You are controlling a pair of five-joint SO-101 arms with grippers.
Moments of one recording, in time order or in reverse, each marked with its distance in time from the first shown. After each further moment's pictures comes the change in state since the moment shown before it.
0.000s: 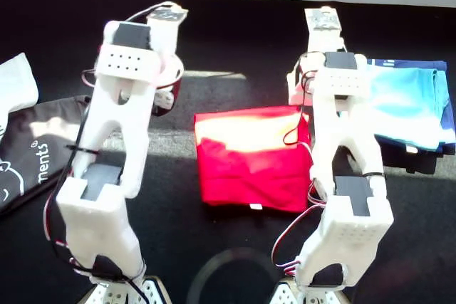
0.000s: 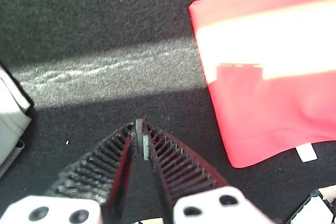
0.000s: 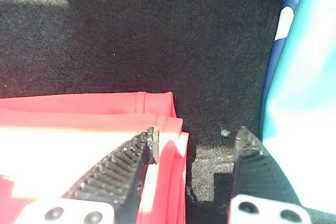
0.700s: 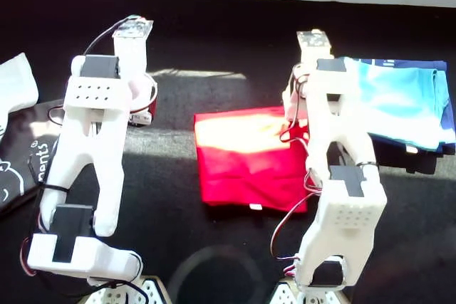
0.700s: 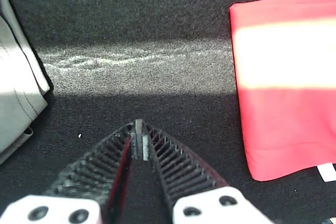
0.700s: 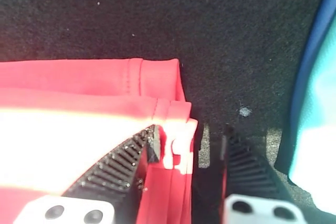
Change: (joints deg) left arm -6.1 -20.5 32.2 -18.2 0.1; right arm -0.6 7.6 0.0 3.1 0.0
